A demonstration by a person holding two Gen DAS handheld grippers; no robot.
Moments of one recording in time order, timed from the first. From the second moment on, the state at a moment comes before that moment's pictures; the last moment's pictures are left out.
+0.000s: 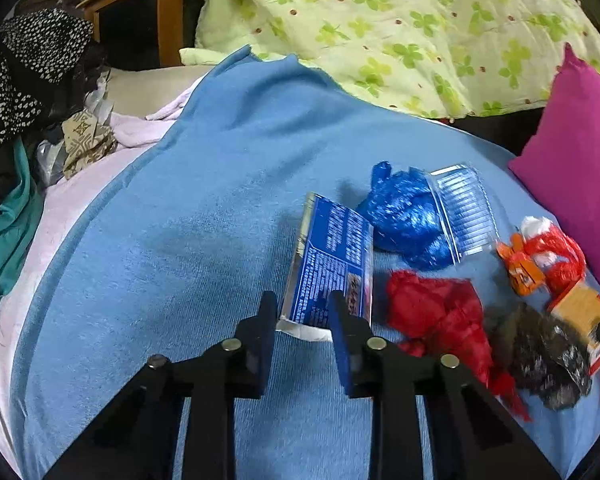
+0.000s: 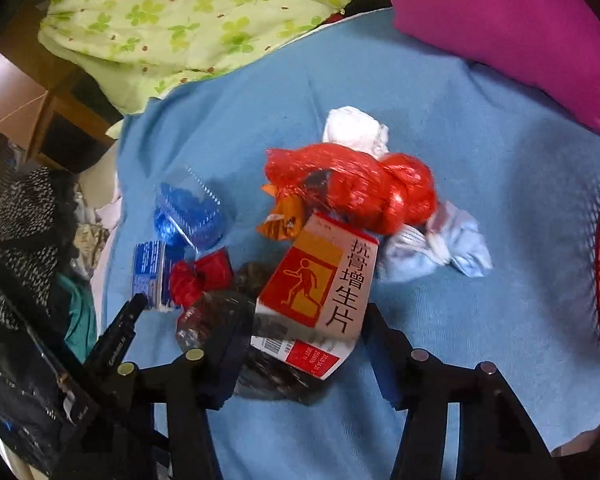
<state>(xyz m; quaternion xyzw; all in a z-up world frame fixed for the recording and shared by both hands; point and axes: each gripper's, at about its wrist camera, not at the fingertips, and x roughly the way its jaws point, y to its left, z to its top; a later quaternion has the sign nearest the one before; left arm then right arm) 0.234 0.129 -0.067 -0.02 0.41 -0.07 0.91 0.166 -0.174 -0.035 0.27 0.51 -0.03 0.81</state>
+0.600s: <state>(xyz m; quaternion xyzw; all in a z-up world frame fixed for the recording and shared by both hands) 0.177 0.154 -0.047 -0.03 0.37 -0.06 0.92 0.062 -0.205 0.008 0.29 0.44 0.03 0.85</state>
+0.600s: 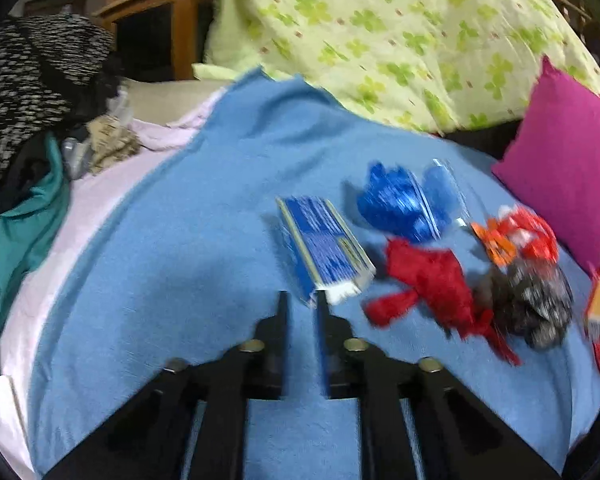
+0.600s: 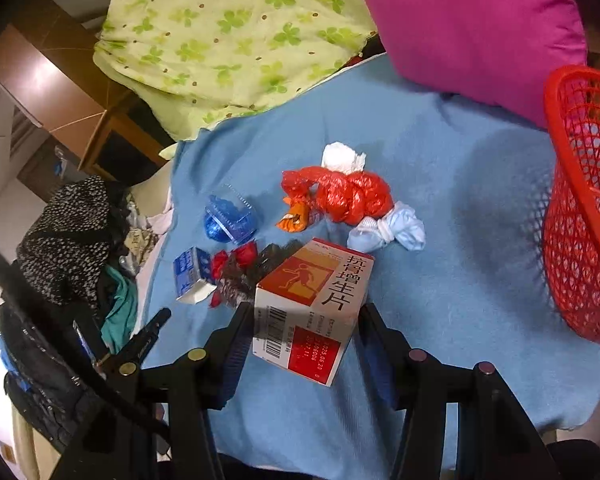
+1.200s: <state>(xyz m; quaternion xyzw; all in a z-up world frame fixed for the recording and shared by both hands) 0.254 0.112 -0.085 -0.04 0.44 0.02 0.90 0.069 -0.198 -0.024 0.20 0.37 0.07 0.91</state>
